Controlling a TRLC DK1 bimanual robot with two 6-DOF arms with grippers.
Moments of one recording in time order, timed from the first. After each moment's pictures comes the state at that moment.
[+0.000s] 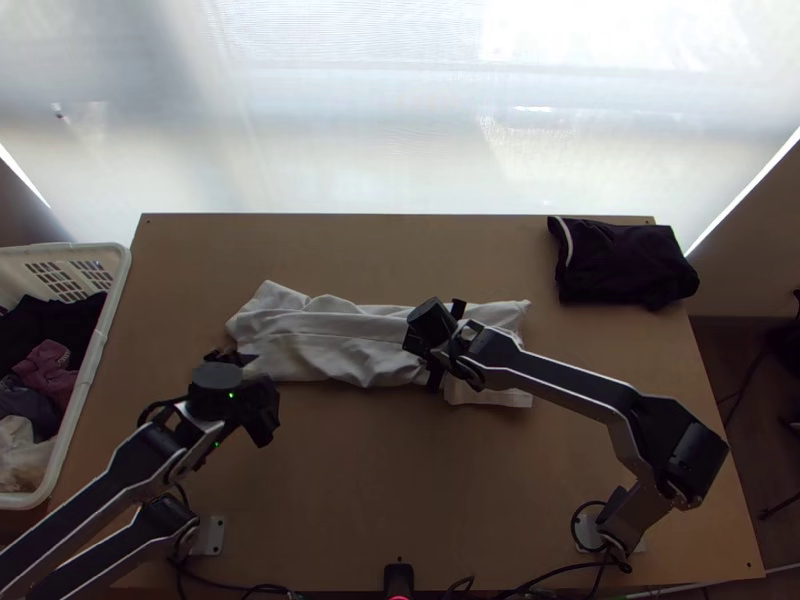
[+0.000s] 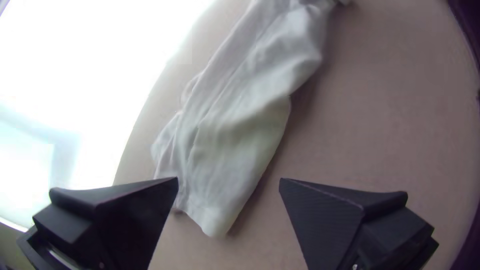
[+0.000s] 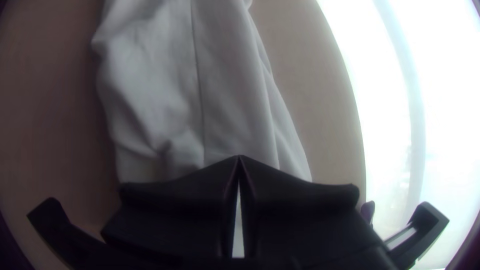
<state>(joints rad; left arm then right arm) -0.54 0.86 0.51 -0.36 -0.23 0.69 0.86 1.77 1.18 -0.37 0.32 -0.56</state>
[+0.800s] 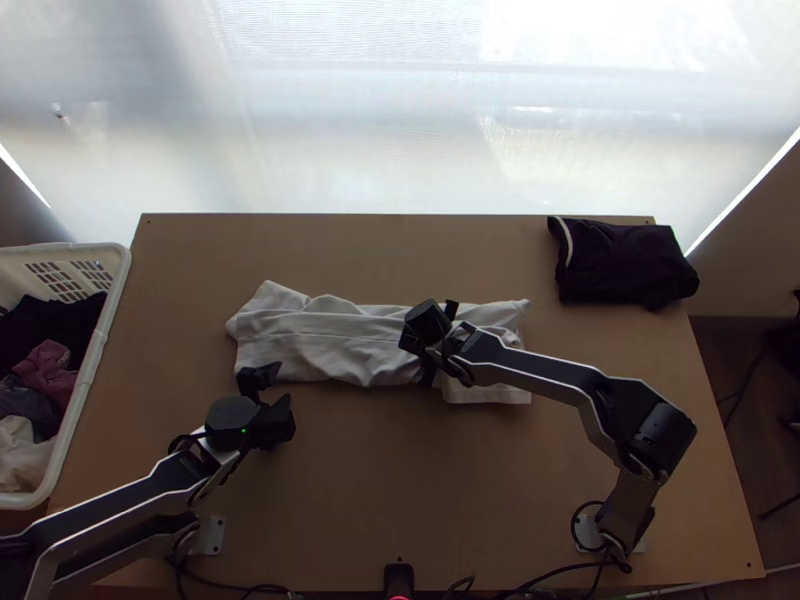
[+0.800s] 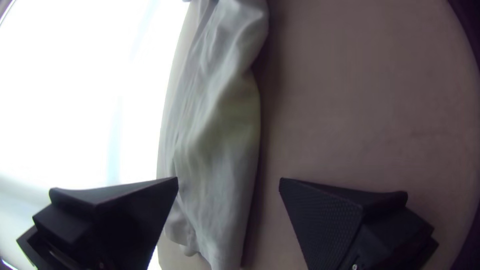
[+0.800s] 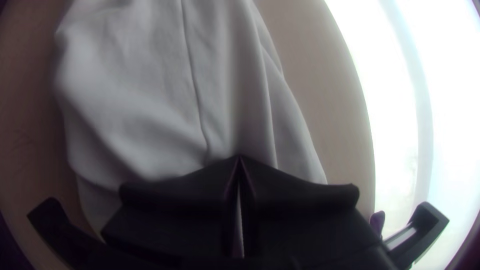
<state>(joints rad) -0.63 1.04 0.16 0.39 -0.30 1.13 0.83 1.90 1.17 -0.20 0.30 -0.59</state>
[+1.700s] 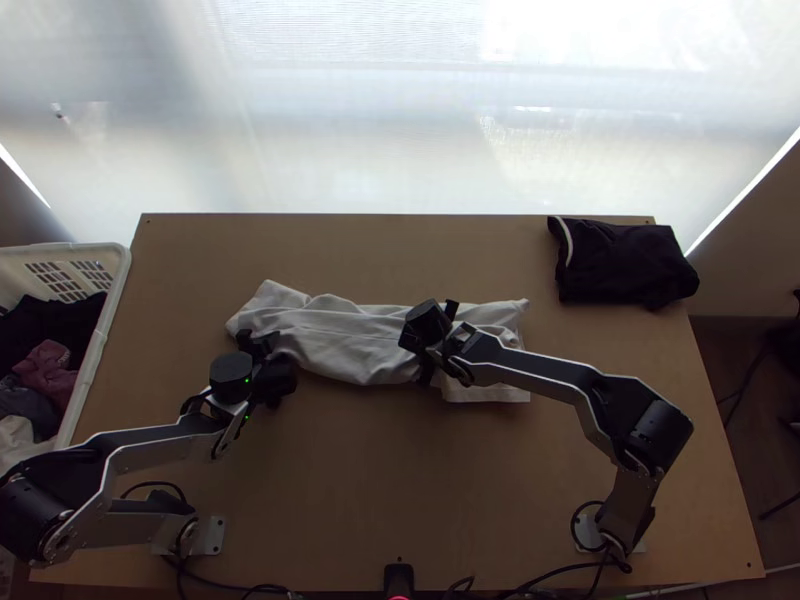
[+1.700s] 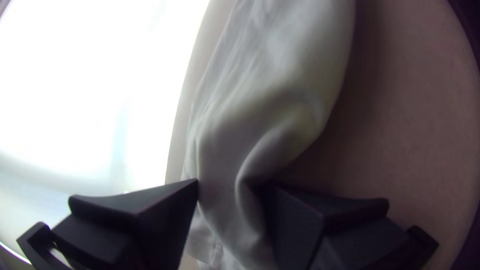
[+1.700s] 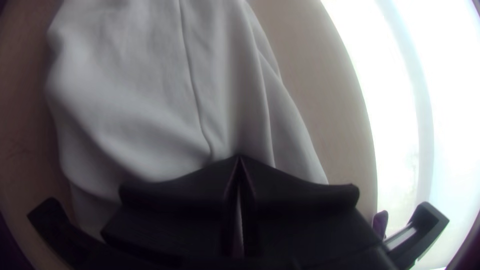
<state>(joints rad) -0.40 1.48 0.30 0.73 -0.19 1.17 0.82 1.92 1.15 -0.15 0.30 -0.58</state>
